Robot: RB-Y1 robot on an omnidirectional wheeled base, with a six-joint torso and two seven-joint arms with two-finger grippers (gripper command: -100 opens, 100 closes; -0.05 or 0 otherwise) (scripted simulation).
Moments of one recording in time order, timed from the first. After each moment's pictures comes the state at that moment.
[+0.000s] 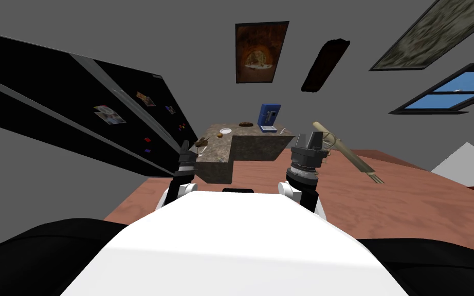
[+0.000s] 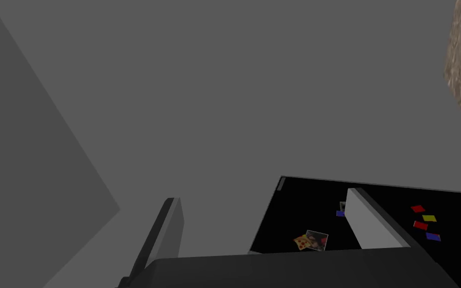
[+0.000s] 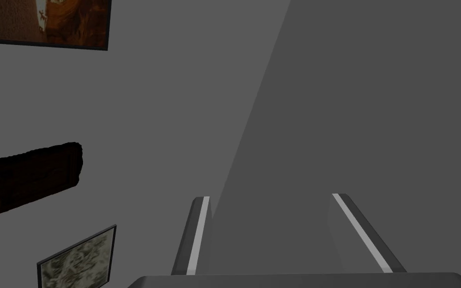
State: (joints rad) left arm 0.56 0.13 0.07 -2.28 0.08 -0.29 0.00; right arm 0.51 -0.04 -0.07 -2.38 0.03 -0.63 0.08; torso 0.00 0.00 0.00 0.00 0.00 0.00
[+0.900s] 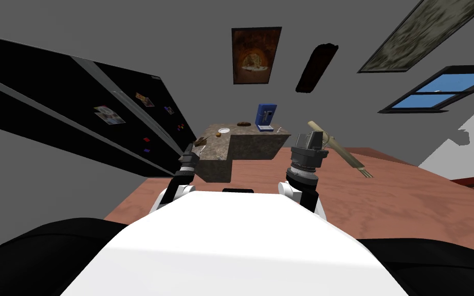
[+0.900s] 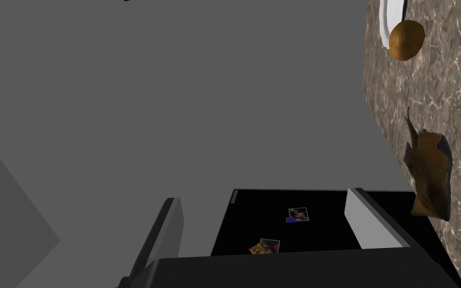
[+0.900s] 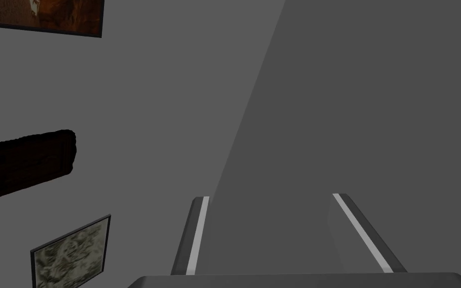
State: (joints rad) left arm 0.60 0.17 0.06 -2.33 0.08 -0.07 0.06; right arm 0.51 -0.04 -0.07 -2.38 0.02 -0.63 0.08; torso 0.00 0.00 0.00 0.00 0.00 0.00
